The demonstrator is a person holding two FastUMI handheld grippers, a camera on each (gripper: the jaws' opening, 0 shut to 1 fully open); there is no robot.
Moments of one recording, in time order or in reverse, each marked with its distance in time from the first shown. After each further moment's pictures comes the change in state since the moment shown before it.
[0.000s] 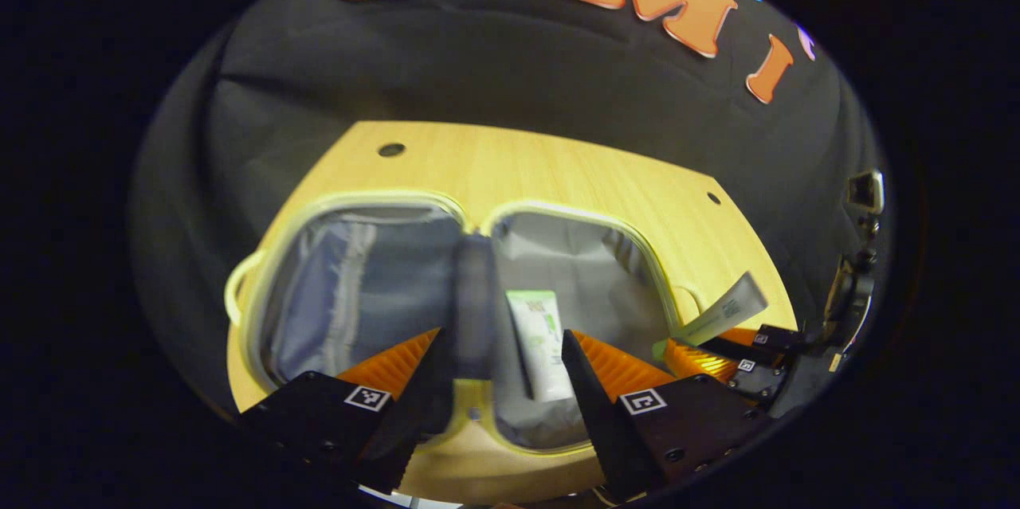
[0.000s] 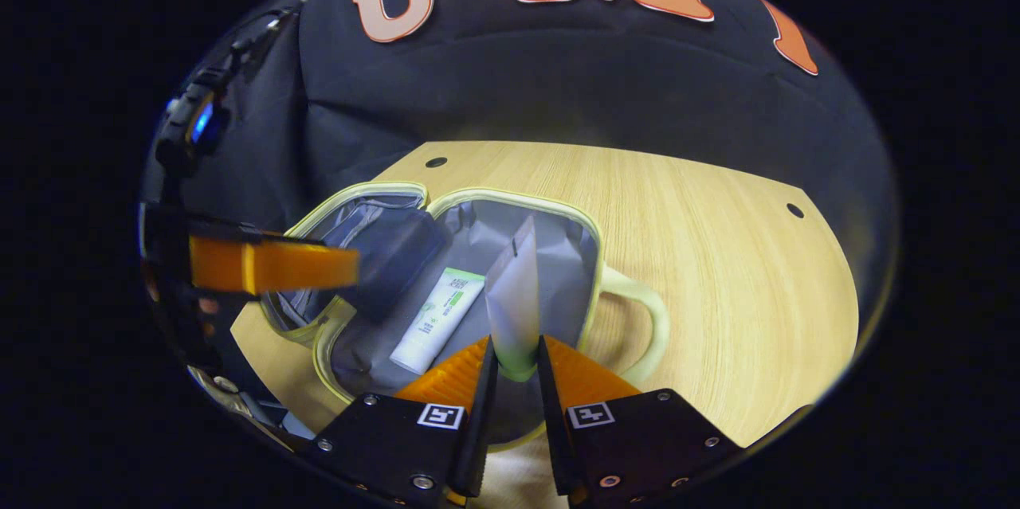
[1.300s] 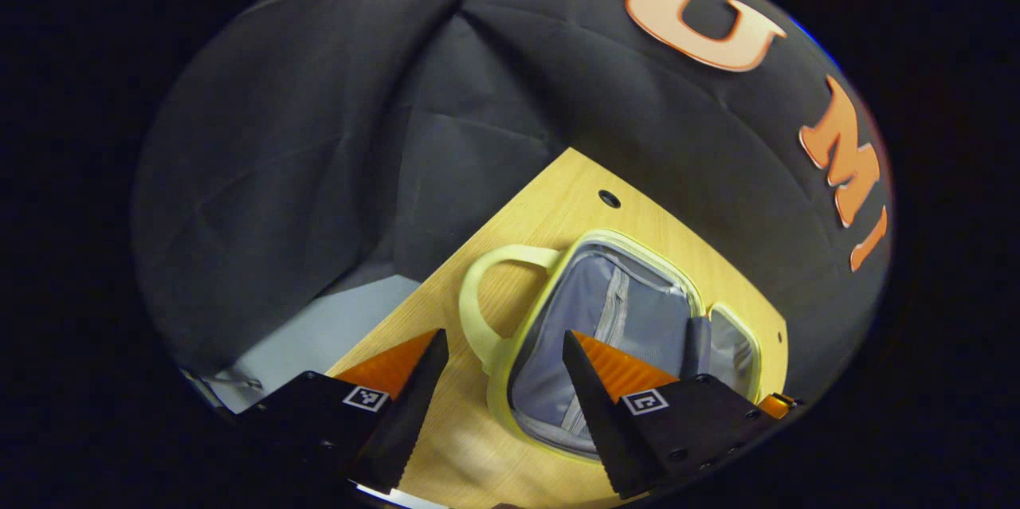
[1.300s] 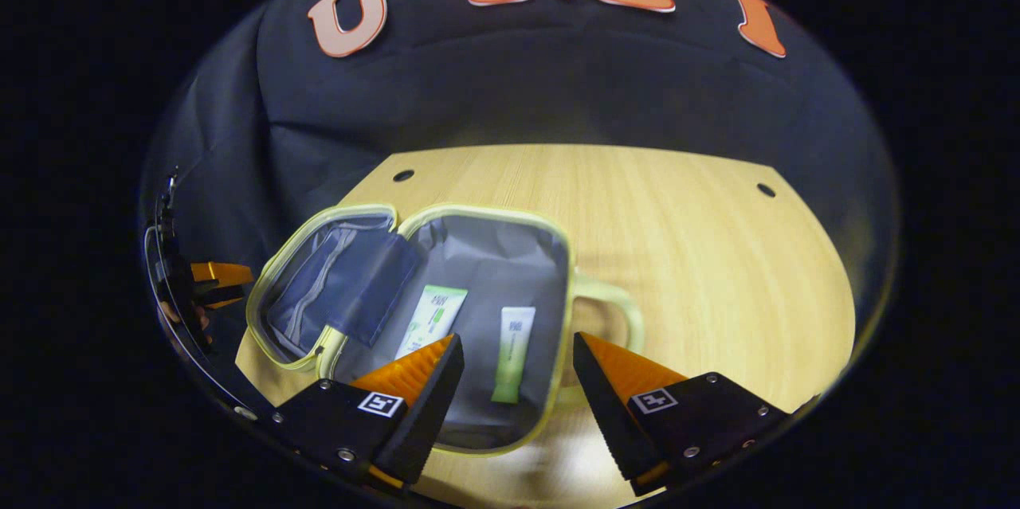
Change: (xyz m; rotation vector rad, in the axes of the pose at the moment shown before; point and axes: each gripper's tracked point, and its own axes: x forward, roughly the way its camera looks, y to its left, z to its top) left arm -0.051 0.252 -0.032 -0.554 -0.117 0.229; right arm -0.030 -0.033 0.035 0.090 -0.057 -0.136
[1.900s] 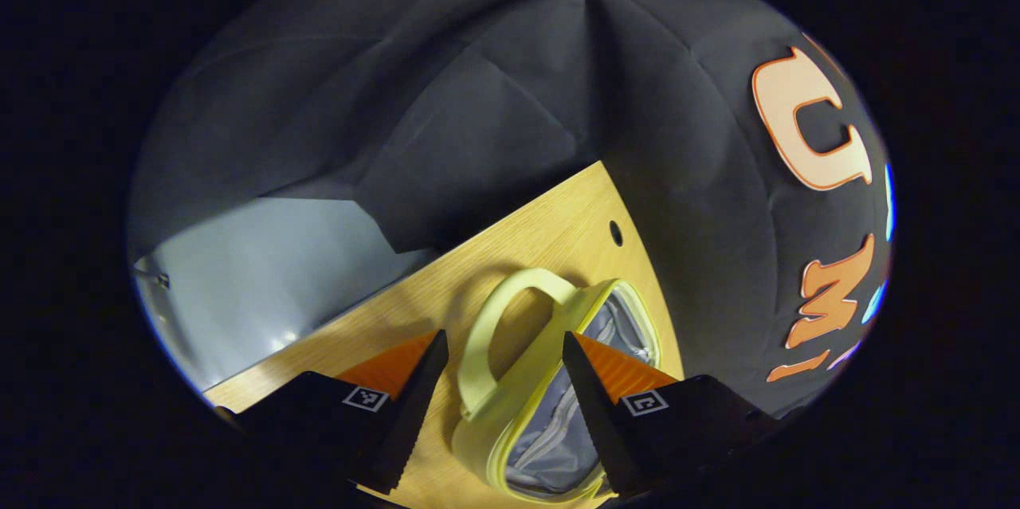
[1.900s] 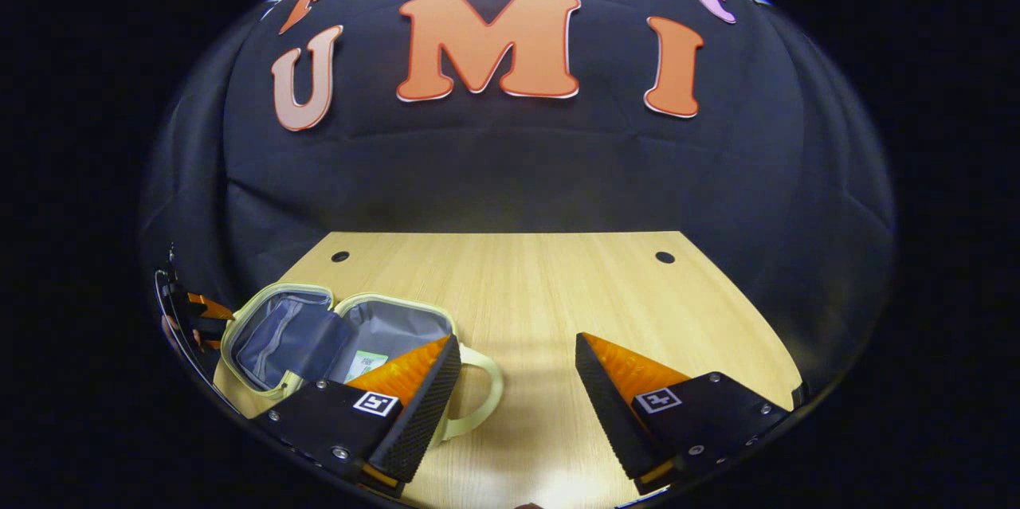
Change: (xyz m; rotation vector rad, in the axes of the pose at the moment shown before) left arm 0.053 -0.003 0.019 -0.433 0.096 -0.225; right arm -0.076 -0.100 0.064 0.045 -0.251 -0.236
